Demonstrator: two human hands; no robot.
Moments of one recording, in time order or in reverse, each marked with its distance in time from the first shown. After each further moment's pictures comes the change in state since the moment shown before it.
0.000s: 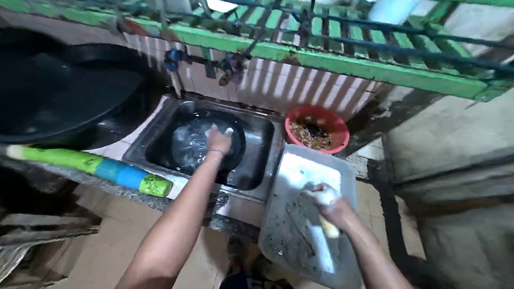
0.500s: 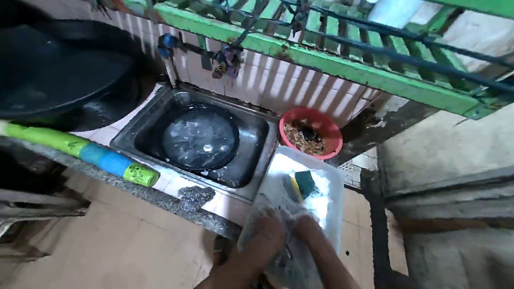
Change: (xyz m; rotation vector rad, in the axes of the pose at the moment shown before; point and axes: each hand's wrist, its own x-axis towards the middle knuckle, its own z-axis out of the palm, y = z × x) left_hand -0.203 0.005 0.178 0.523 -0.714 -0.091; right_hand 0.012 0.033 0.051 -0.418 -0.307 0.147
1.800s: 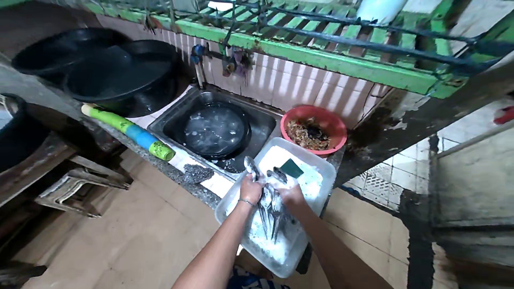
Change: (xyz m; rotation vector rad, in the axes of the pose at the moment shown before) left_hand 0.036 0.014 0.011 -1.097 0.747 0.066; right_hand 0.028 0.019 -0.022 0.873 0.168 -0.480
